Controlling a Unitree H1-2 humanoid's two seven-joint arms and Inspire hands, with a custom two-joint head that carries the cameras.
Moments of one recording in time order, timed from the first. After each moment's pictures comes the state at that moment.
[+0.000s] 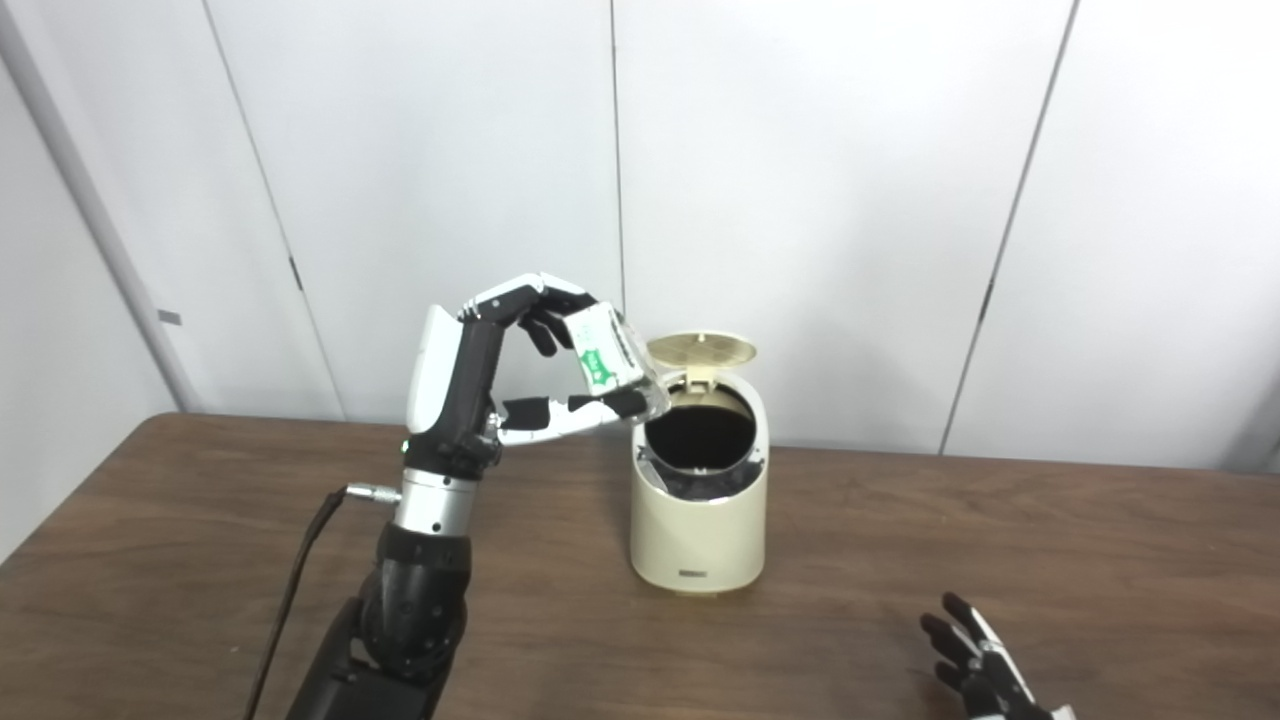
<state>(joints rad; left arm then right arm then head) -0.53 0.06 -0.07 0.04 0.56 -0.29 0.28 0.13 -0.13 -0.07 -0.24 -0.06 0.00 0.06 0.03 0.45</state>
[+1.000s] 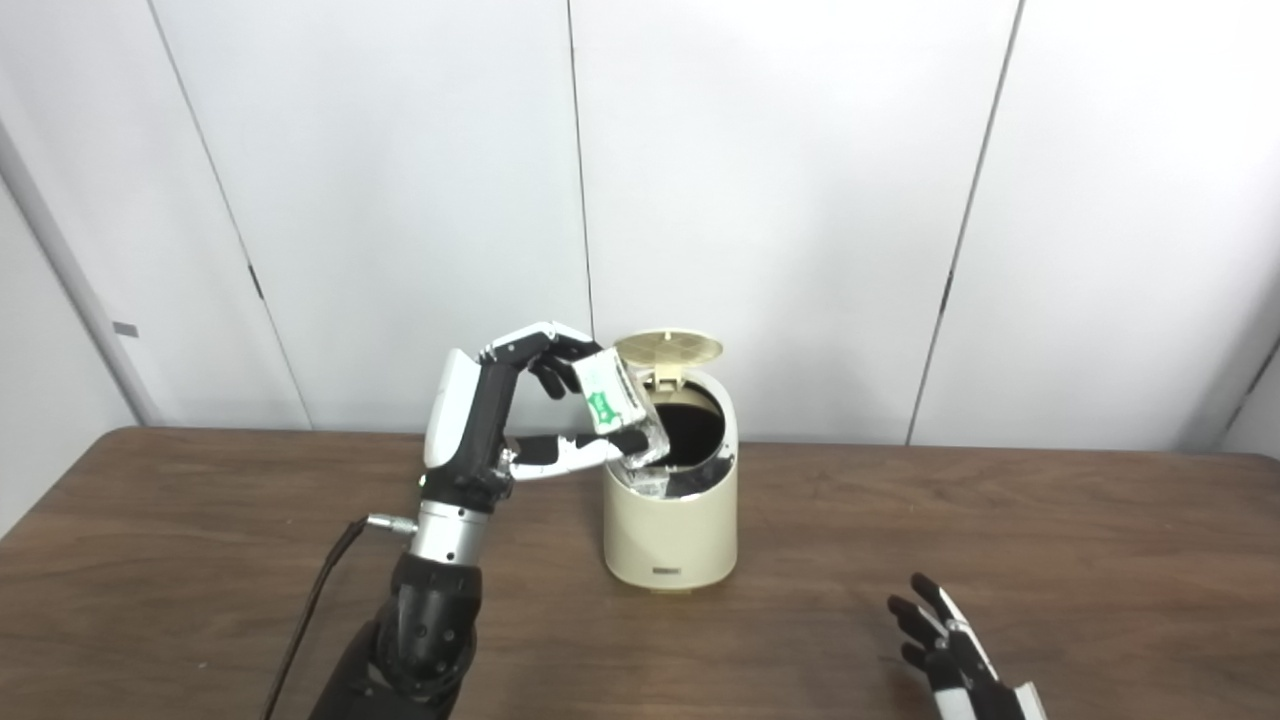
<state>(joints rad) -0.53 0.04 -0.10 0.24 0.56 -0.38 0.32 0.12 -0.10 -0.07 -0.25 -0.07 0.01 0.03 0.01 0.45</state>
